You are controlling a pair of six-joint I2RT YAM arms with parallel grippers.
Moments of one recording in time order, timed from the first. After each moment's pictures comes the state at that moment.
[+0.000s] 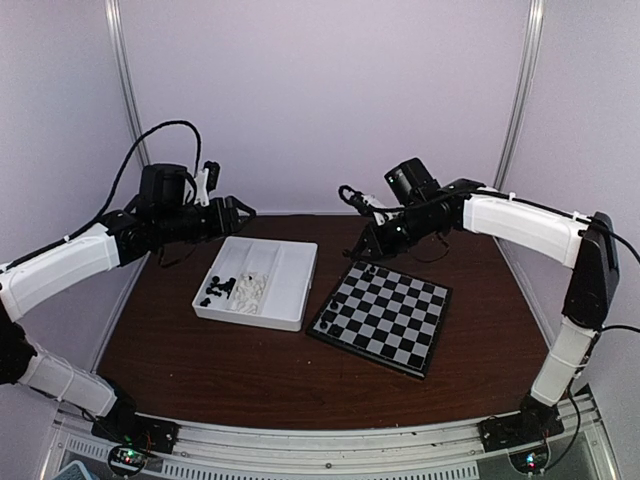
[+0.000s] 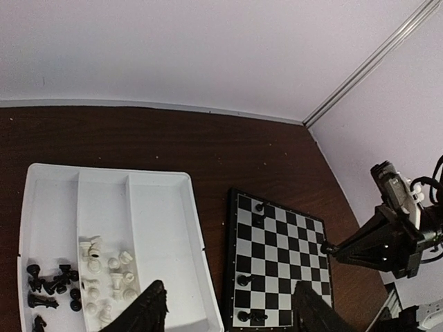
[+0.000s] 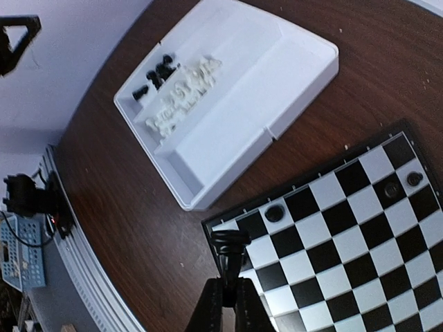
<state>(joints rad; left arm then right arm) -0.53 1.31 1.10 -0.18 0.16 -0.53 0.65 1.75 1.53 -0.60 -0.39 0.26</state>
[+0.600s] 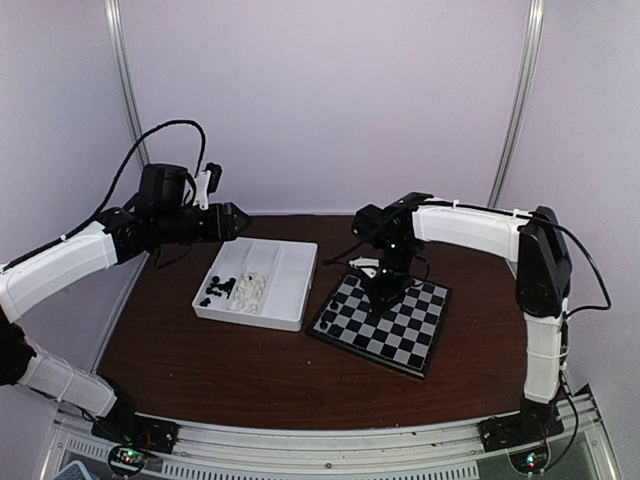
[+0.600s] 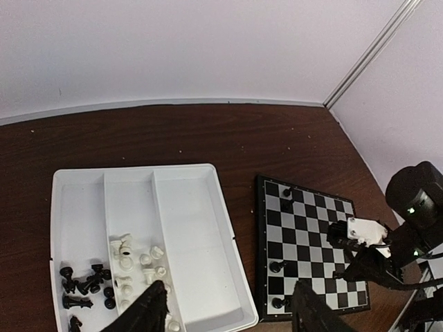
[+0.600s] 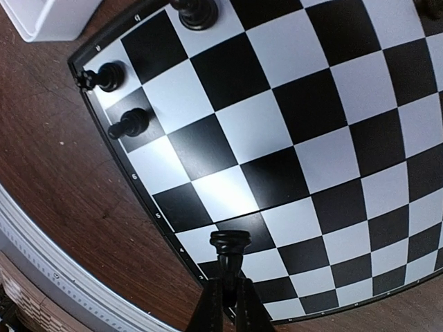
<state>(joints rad) -0.53 1.30 1.12 -0.28 0.12 -0.38 0.73 2.02 1.73 -1.21 -0.19 0.08</state>
